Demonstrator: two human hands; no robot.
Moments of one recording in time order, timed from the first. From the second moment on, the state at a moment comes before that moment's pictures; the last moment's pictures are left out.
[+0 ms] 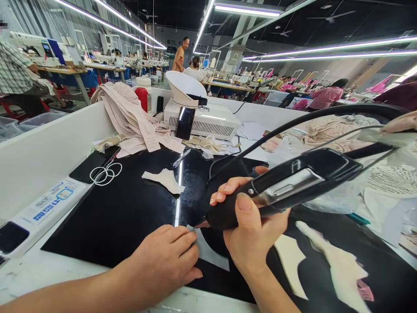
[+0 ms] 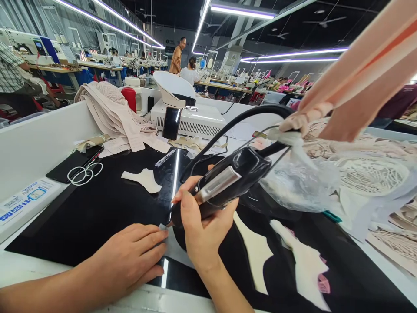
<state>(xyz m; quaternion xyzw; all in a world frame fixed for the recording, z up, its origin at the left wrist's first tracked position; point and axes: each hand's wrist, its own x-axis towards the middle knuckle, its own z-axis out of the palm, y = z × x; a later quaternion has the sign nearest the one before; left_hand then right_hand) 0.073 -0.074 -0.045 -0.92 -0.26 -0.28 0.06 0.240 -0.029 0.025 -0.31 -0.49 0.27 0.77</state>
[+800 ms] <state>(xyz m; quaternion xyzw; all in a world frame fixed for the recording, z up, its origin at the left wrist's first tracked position) 0.072 -0.073 -0.043 -0.91 -0.27 -0.29 0.07 0.233 -0.024 0.028 -0.29 -0.48 0.30 0.77</state>
